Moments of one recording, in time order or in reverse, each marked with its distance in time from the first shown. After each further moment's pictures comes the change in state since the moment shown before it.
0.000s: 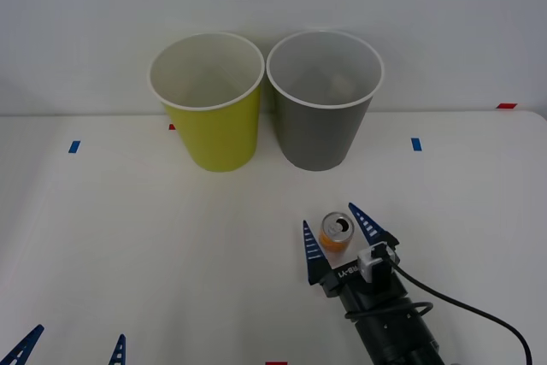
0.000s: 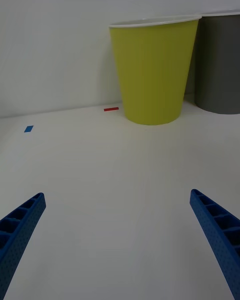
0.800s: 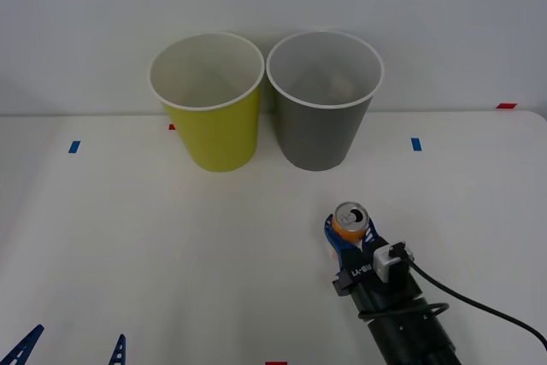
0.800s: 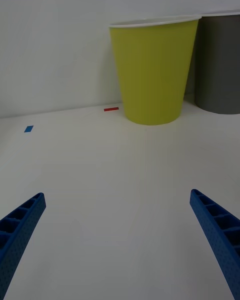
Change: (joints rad) right arm 0.028 -0.053 -0.012 -0.079 -0.036 0.003 -0.010; left arm 0.000 0.000 0.000 0.000 0.000 0.000 0.000
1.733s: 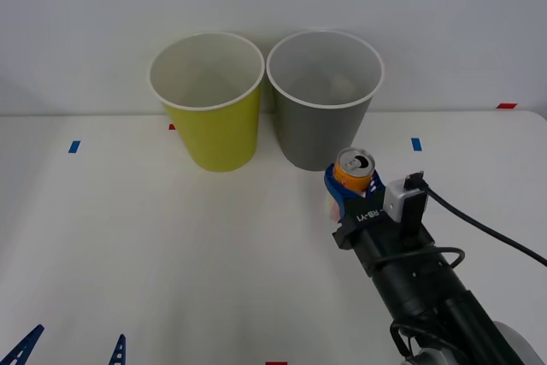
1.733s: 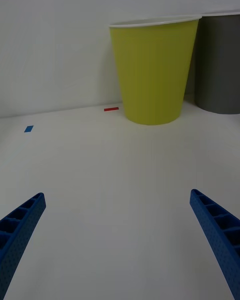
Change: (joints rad) right arm -0.012 0.011 -0.034 -0.392 -0.066 0.425 -0.031; left arm 0.000 0.000 0.000 0.000 0.000 0.000 0.000
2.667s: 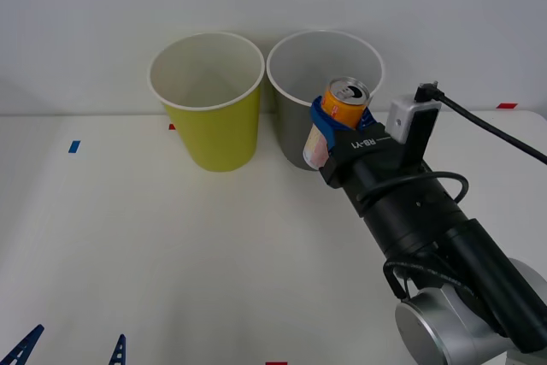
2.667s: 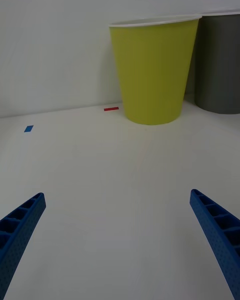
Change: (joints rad) right arm -0.186 0.074 -0.026 -0.183 0.050 0.325 -0.173; left arm 0.000 0.000 0.000 0.000 0.000 0.000 0.000
